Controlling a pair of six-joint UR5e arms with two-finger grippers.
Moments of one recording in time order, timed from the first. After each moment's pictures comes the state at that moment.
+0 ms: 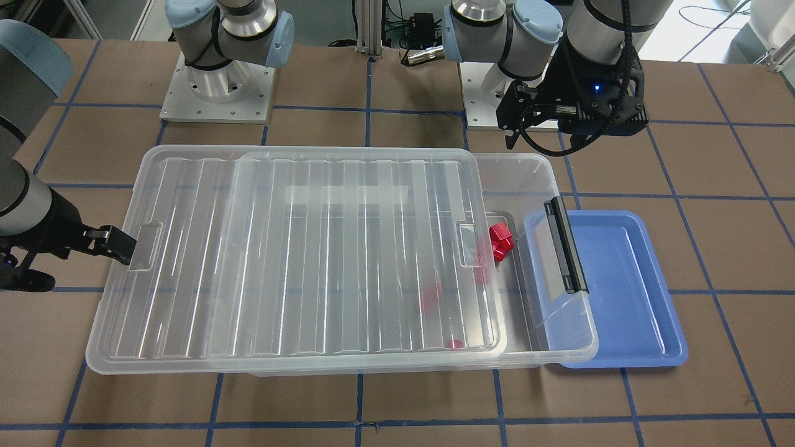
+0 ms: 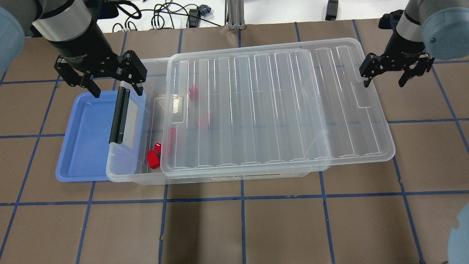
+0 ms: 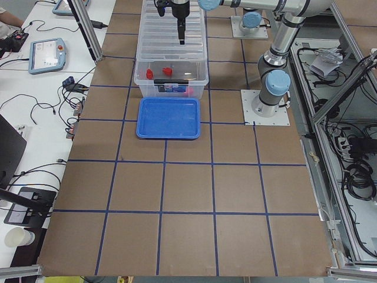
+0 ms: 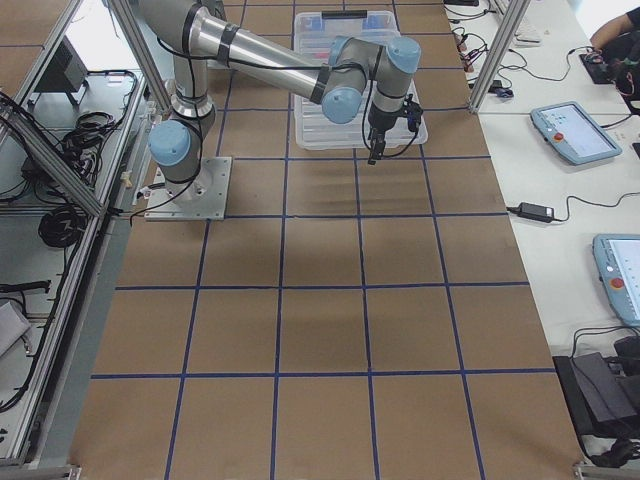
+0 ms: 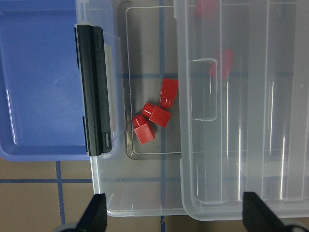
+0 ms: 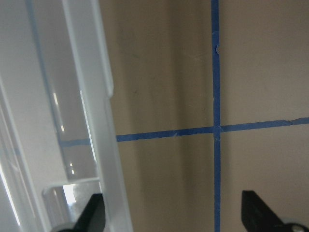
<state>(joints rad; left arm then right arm) -1.57 -1.56 -1.51 -1.69 1.57 0.00 1.32 -1.30 1.58 -1.76 -1.63 -0.18</state>
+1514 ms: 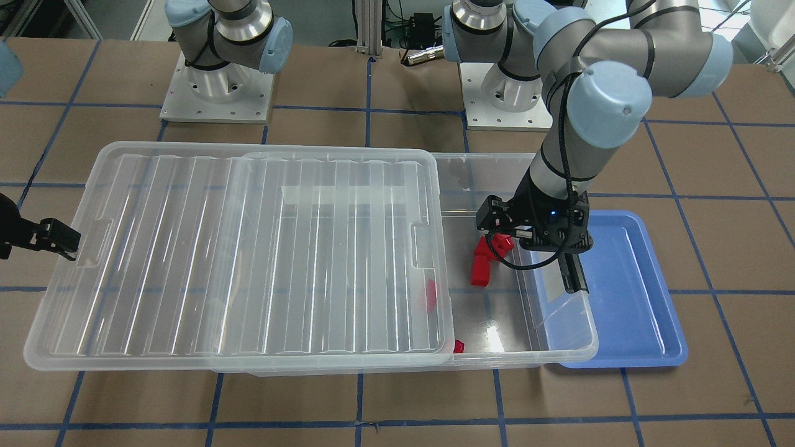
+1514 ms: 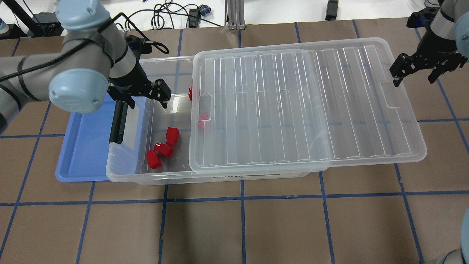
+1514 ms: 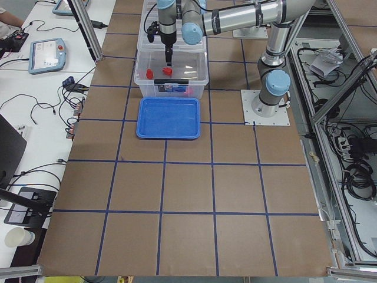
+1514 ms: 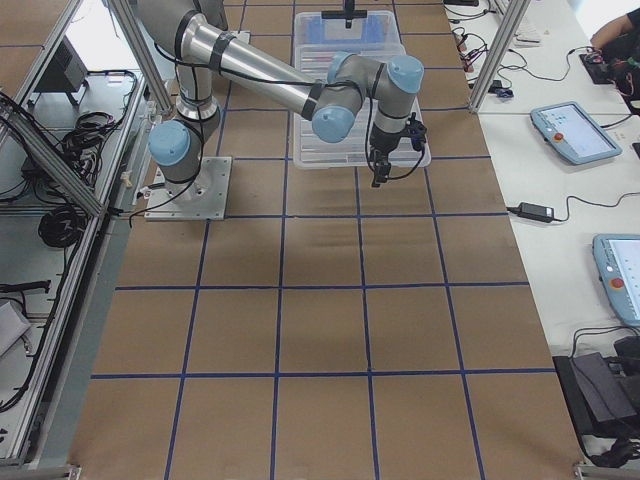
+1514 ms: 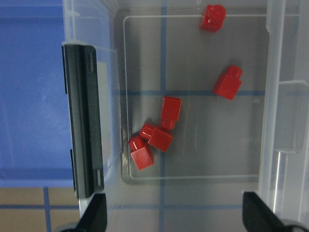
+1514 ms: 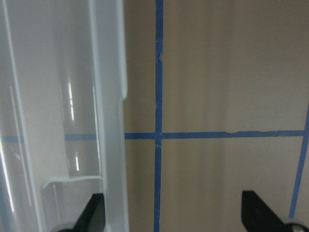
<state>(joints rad) -1.56 -1.75 -1.78 -1.19 1.55 0.09 1.21 -1.30 1.58 -1.80 -1.68 -0.37</state>
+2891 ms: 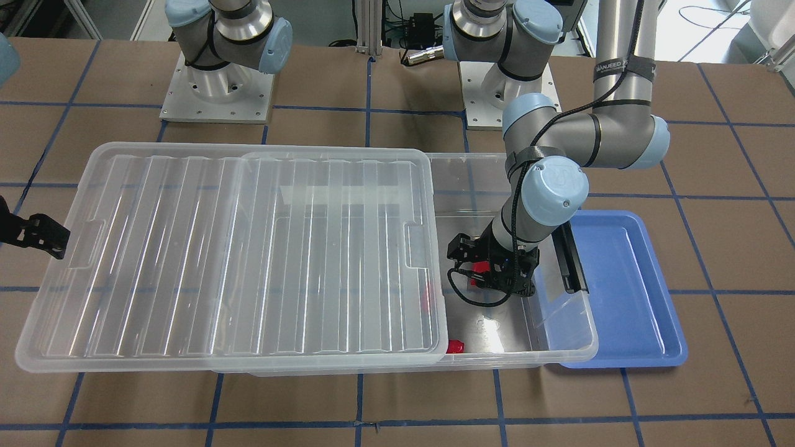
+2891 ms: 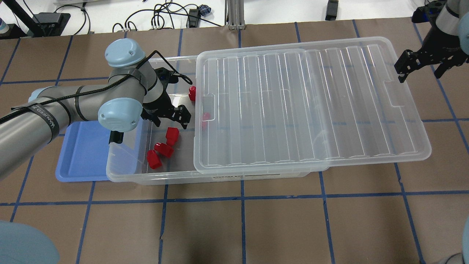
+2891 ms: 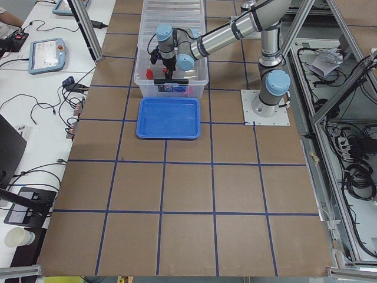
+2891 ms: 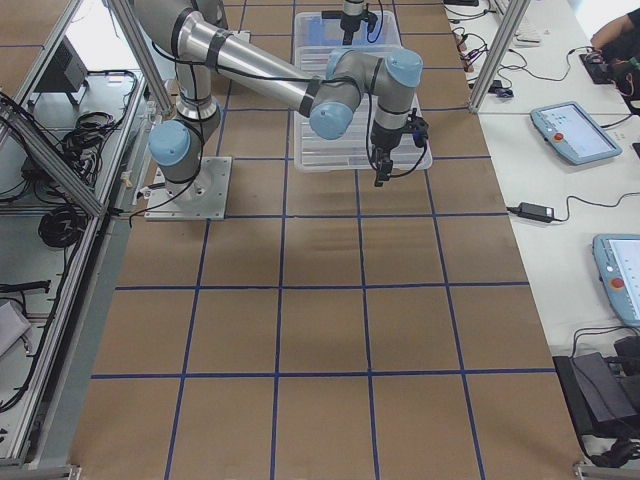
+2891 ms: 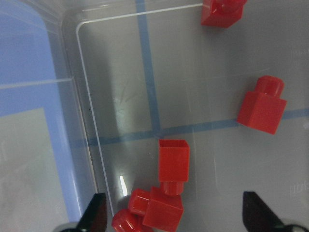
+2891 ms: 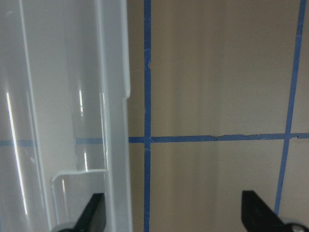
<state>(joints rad) -1.58 -1.91 -1.86 -1.03 1.50 0.17 1.21 -1.33 1.58 -1.82 -1.70 -0.38</state>
